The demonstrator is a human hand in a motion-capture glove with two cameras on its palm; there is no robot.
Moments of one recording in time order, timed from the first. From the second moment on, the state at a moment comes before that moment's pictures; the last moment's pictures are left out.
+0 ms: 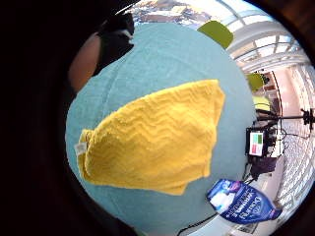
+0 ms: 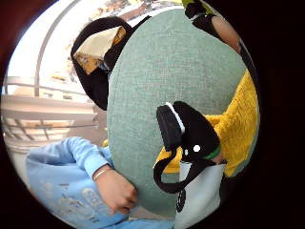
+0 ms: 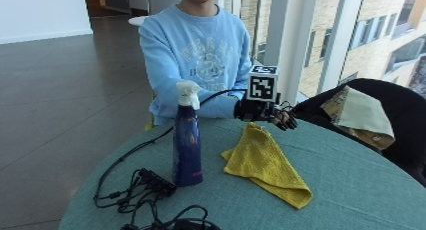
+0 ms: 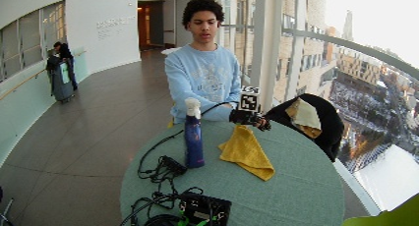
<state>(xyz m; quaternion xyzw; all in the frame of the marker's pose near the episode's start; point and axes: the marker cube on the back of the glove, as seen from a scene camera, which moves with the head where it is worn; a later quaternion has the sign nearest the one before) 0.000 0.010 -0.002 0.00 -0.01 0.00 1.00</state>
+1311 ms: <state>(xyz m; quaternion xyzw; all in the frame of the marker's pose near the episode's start) 0.161 0.281 -0.036 0.35 -0.30 0.32 0.82</state>
